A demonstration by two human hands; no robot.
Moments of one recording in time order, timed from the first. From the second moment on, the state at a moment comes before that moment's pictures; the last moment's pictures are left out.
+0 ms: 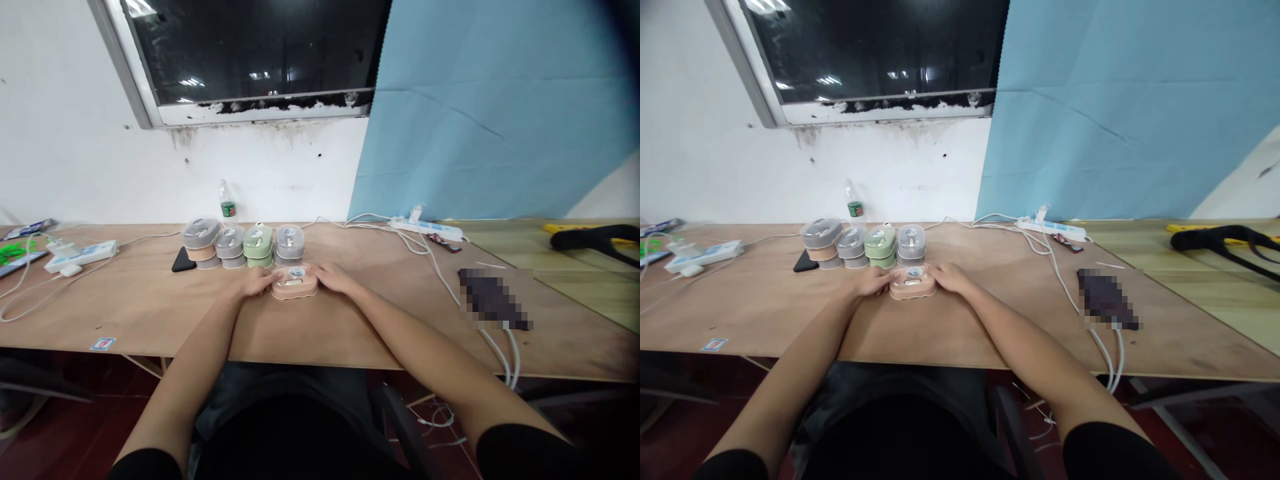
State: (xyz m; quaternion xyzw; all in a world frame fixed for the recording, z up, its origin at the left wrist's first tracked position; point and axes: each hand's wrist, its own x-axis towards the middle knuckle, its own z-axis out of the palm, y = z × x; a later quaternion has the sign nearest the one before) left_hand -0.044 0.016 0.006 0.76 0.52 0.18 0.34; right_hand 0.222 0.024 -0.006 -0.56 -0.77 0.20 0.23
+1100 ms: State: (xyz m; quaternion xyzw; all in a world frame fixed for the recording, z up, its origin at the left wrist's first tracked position) left_hand -0.046 0.019 0.008 0.80 0.48 0.25 0.27; right_hand 0.223 0.025 -0.005 -0.56 -0.77 0.19 0.23
